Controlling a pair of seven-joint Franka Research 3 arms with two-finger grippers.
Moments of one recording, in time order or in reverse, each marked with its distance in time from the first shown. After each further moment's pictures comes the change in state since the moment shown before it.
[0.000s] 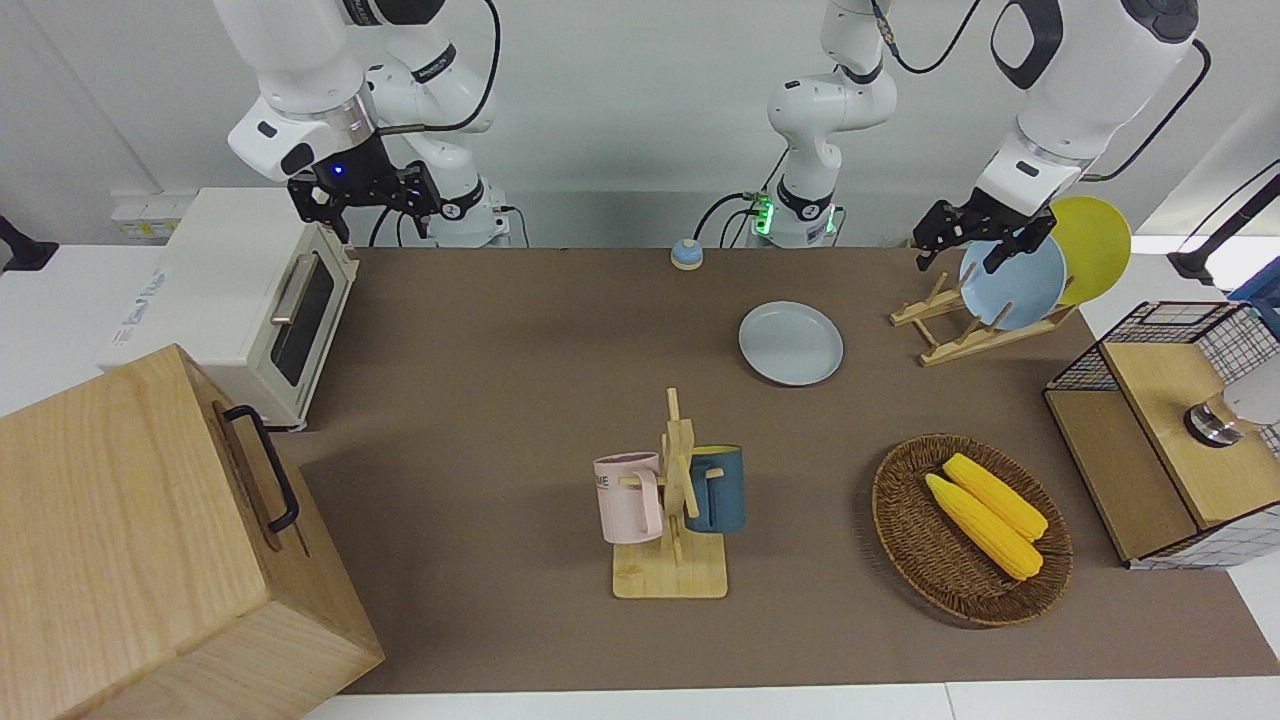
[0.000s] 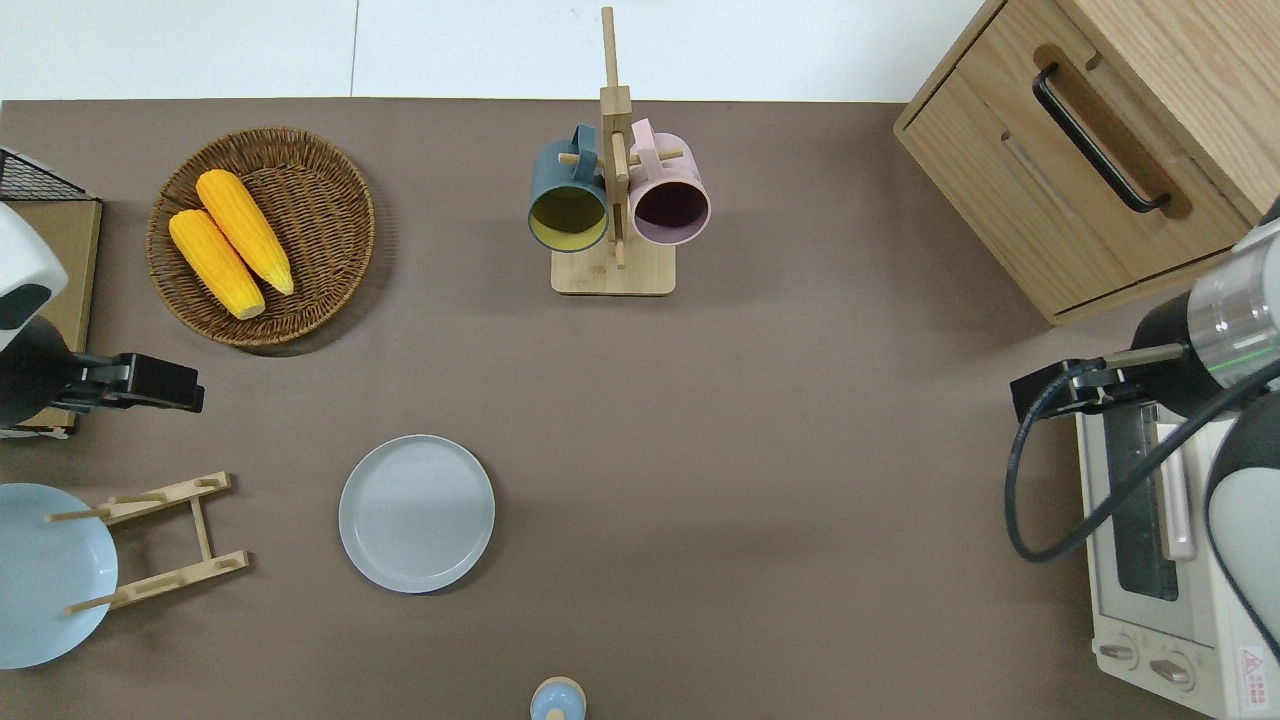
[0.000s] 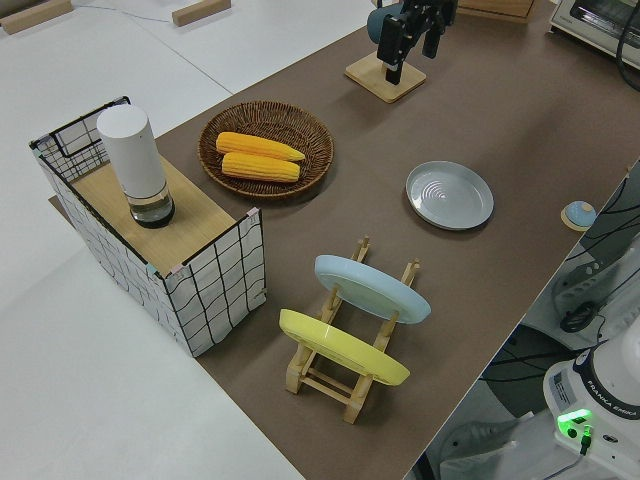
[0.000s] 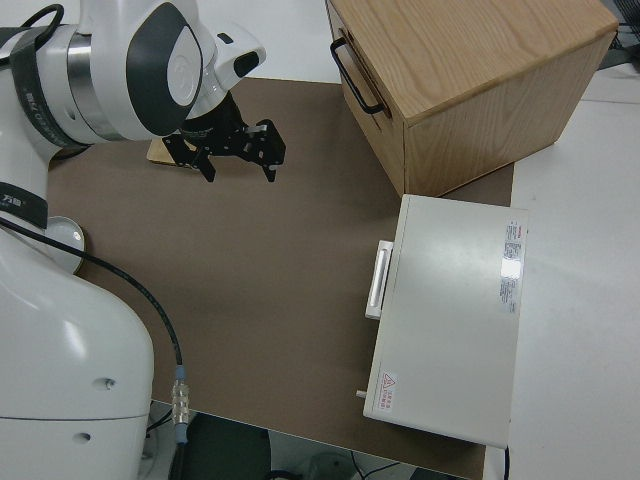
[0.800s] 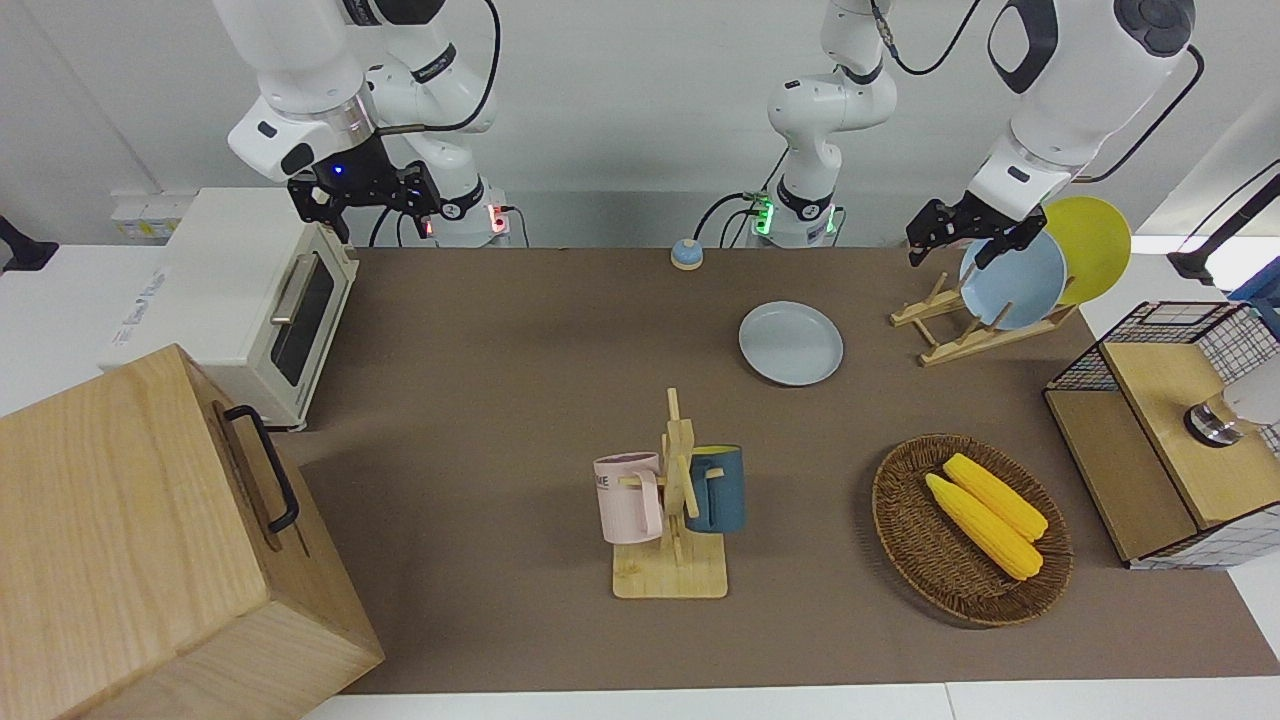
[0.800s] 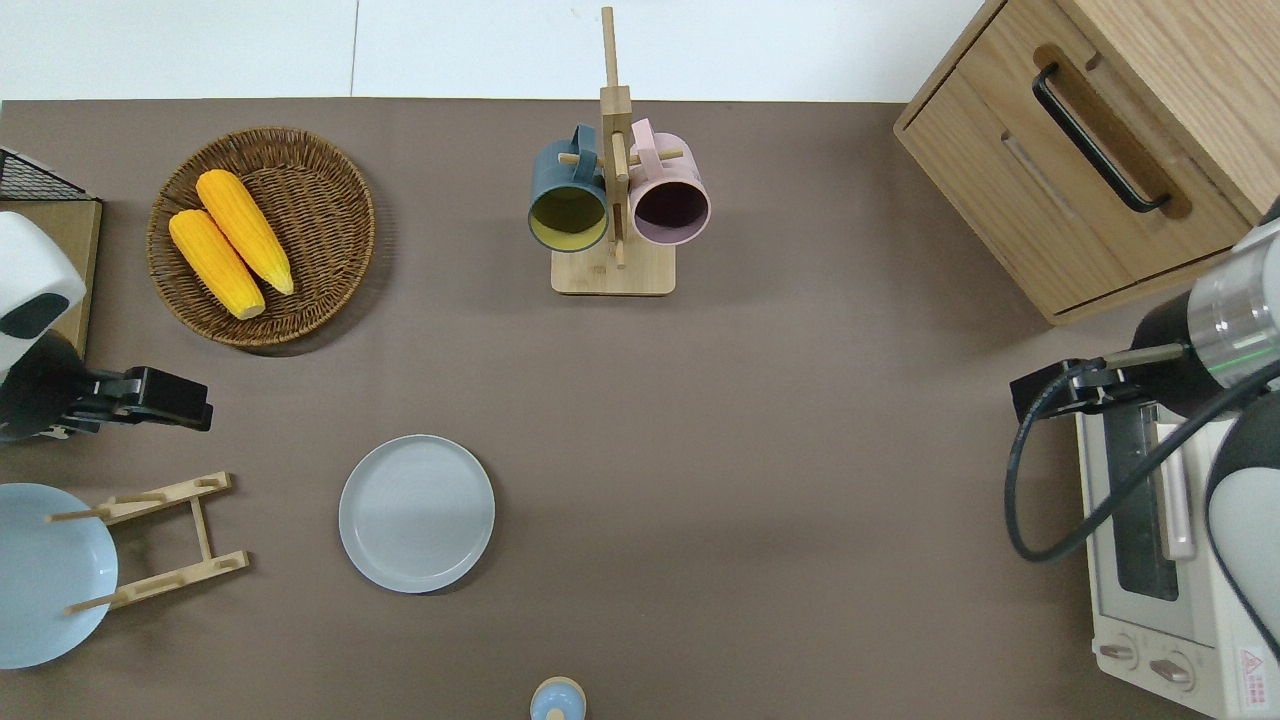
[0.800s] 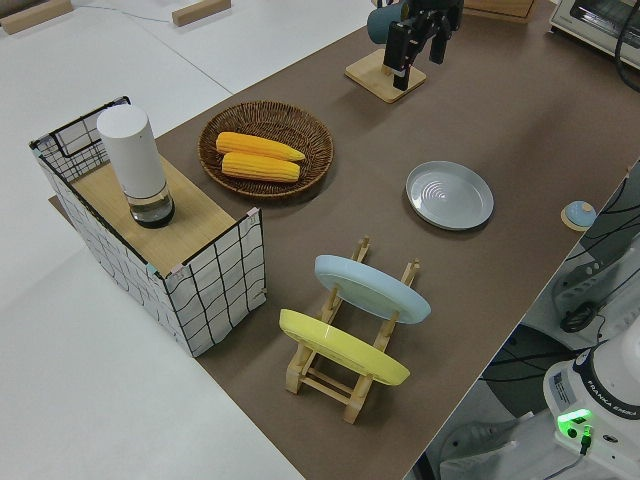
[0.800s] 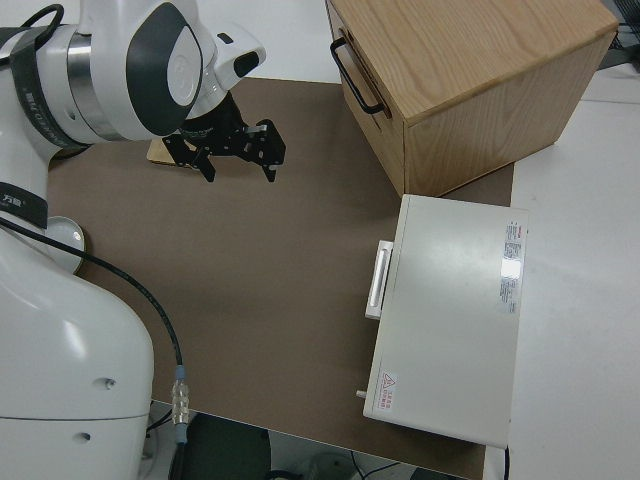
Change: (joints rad) left arm 0.000 0.004 -0.006 -0.002 0.000 -0.056 -0.019; right arm 0.000 0.000 0.000 0.000 0.000 0.000 0.000
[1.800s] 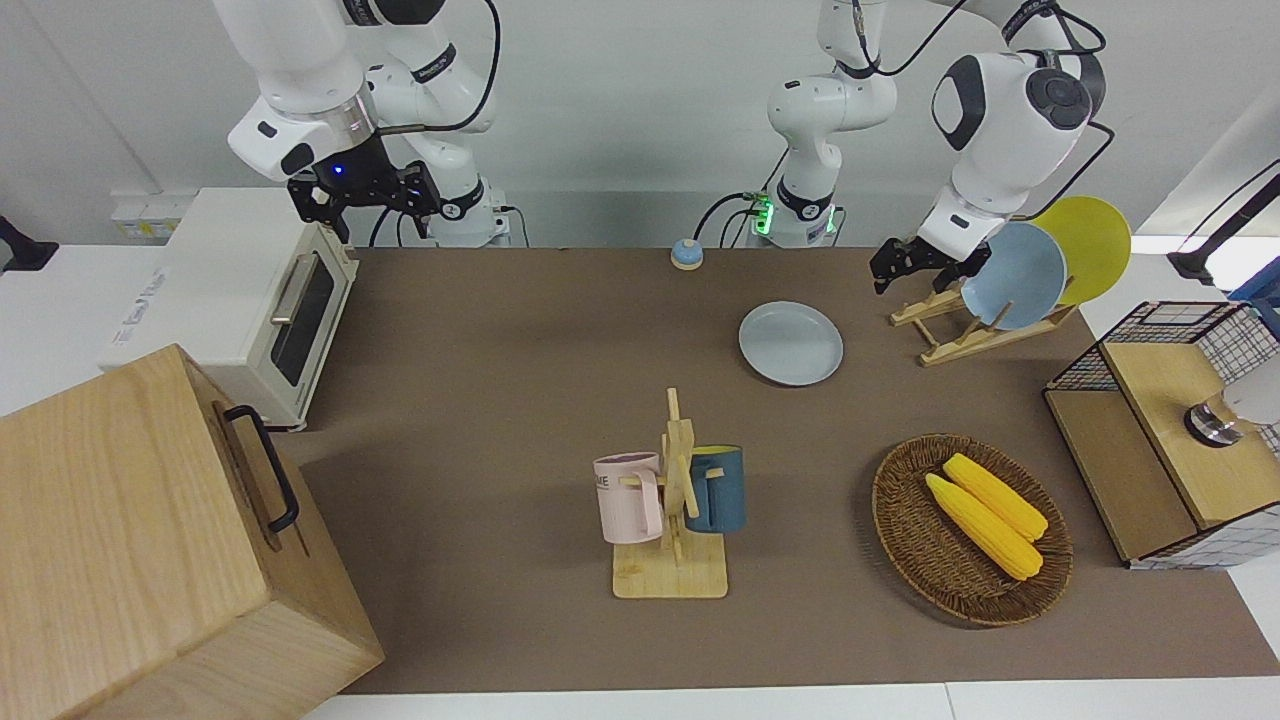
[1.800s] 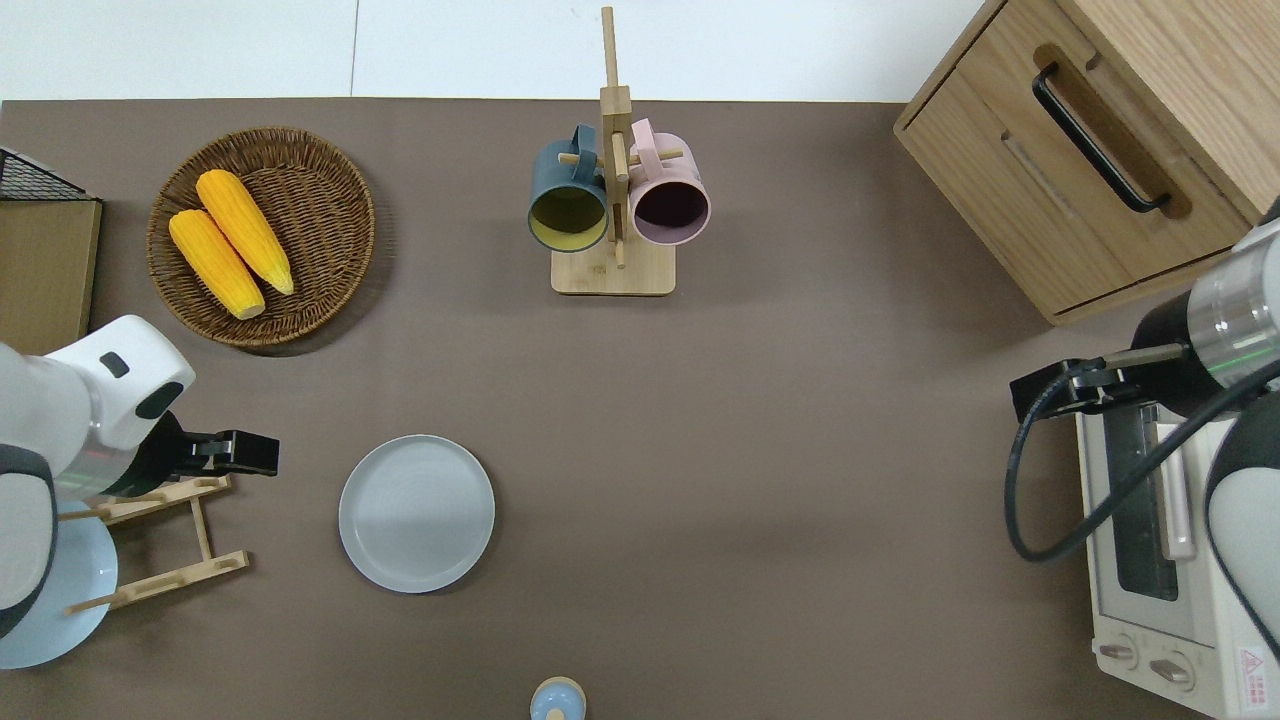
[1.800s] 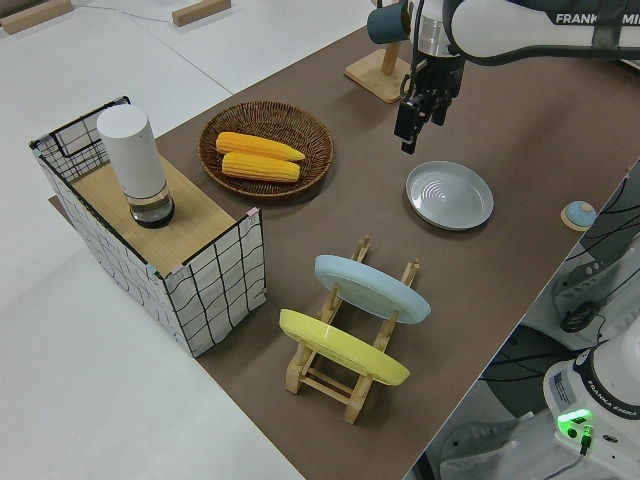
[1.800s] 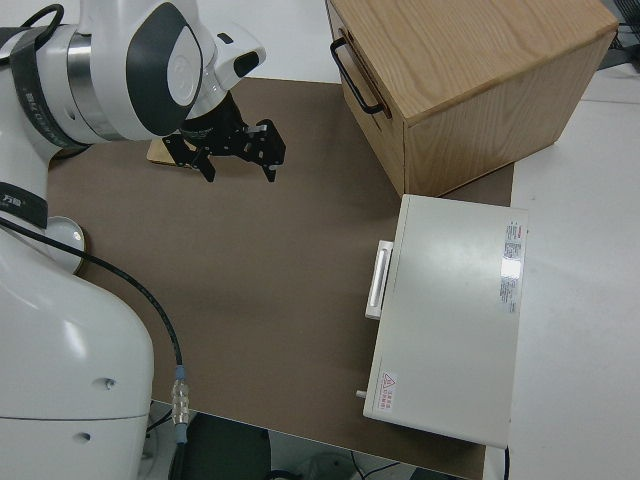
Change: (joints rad) left arm -0.001 -0.136 -0.005 -0.421 -0.014 0.303 -0.029; right arm 0.000 0.000 0.000 0.000 0.000 0.000 0.000
